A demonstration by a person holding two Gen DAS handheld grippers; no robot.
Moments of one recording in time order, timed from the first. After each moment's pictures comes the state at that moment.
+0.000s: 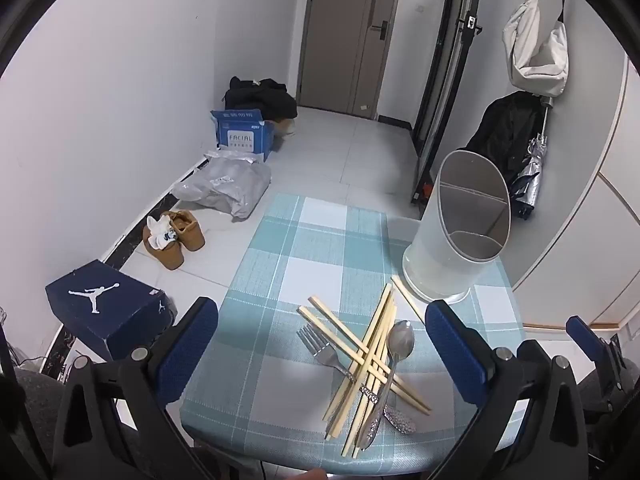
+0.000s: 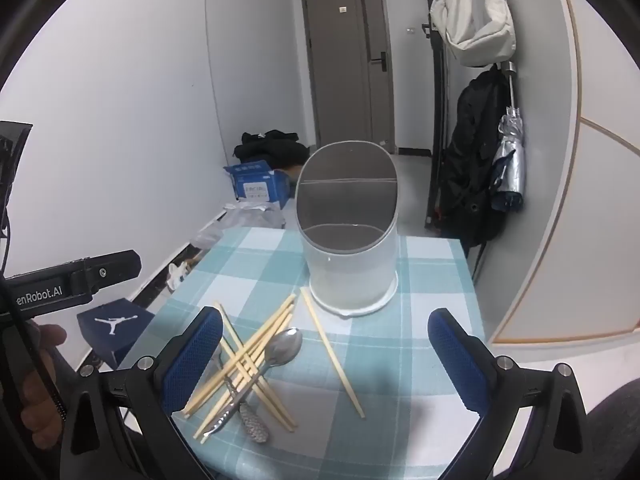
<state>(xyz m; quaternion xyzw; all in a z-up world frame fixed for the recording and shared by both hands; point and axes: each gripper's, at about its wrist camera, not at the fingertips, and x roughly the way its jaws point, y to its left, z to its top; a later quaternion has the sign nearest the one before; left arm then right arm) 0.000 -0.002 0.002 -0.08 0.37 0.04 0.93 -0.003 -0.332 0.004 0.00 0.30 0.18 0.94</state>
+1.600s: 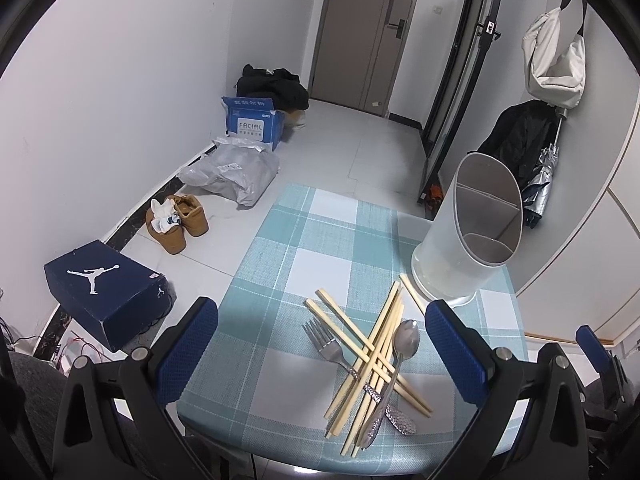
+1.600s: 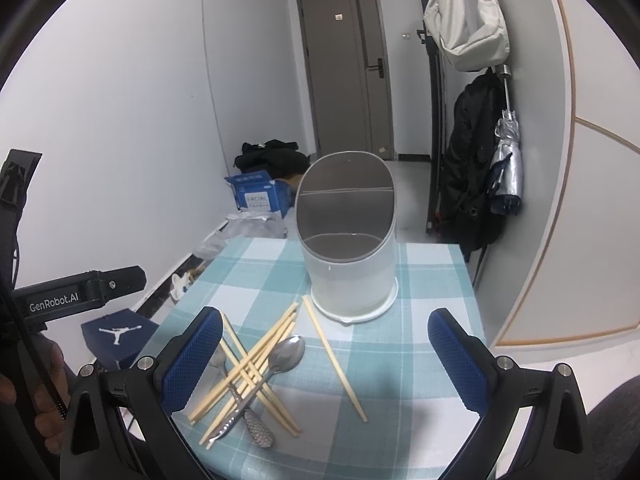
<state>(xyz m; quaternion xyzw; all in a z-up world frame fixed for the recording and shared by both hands) 0.000 0.009 -0.008 -0.12 0.37 0.05 0.92 -0.005 -0.331 0.010 0.01 0.29 0.18 0.94</state>
